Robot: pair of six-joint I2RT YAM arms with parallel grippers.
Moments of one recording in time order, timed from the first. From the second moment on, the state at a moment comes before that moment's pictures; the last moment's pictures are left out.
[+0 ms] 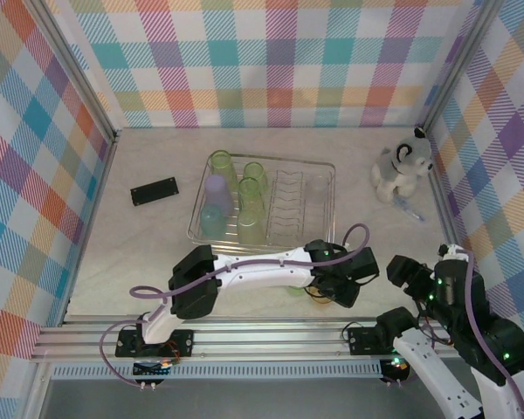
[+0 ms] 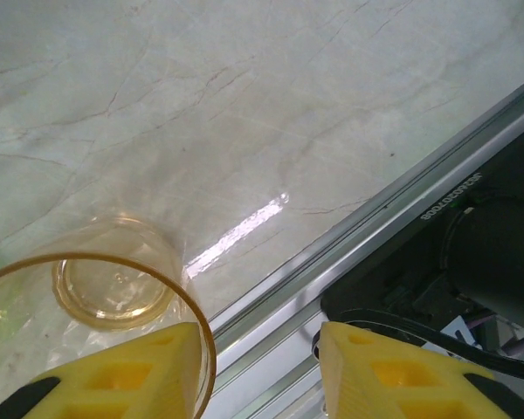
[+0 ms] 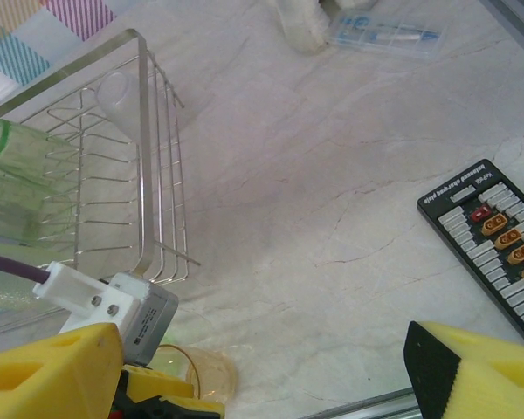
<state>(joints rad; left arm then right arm) -1.35 2.14 1.91 -0.99 0.01 -0.79 0.39 0.33 1.06 -1.44 0.24 0.73</state>
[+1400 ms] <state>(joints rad) -1.33 2.17 1.89 -1.04 -0.05 -0.73 0.39 0.28 1.01 -1.36 0.29 0.68</state>
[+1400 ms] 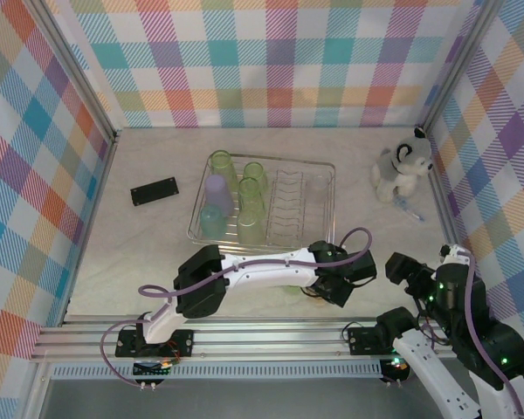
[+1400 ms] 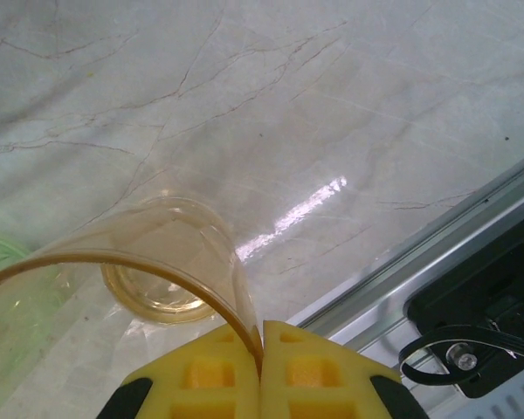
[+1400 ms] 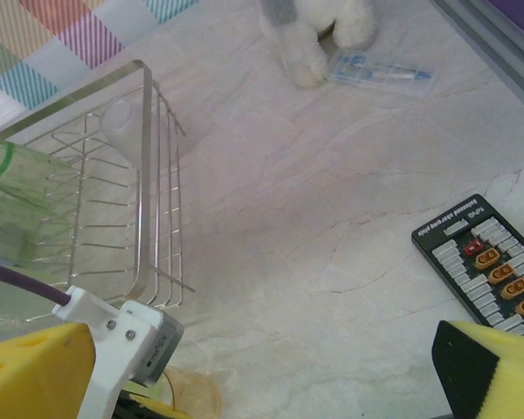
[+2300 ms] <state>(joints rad) -0.98 1.27 1.02 -0.19 0.27 -0.70 0.39 0.69 1.01 -1.02 -0.10 0.60</state>
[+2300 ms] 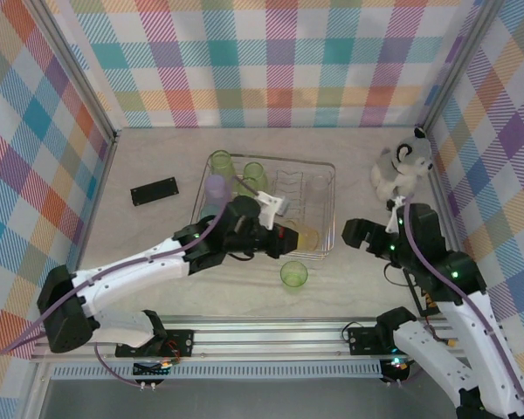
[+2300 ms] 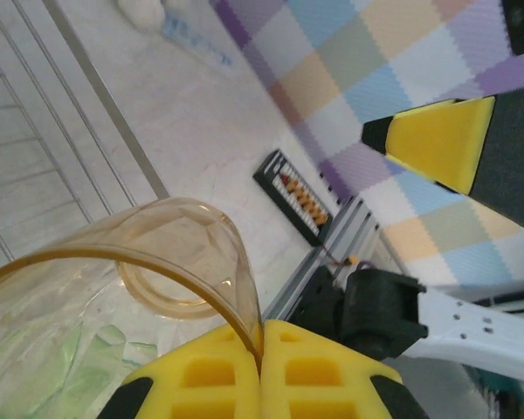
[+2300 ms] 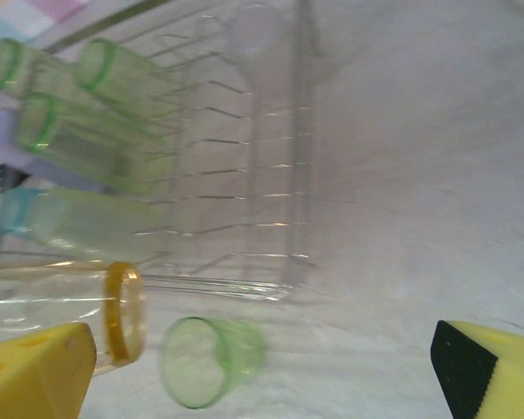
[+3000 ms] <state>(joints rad) -0.81 1.11 0.87 0.31 0.42 -1.01 0.38 1.06 1.02 -0.30 -0.77 0.85</state>
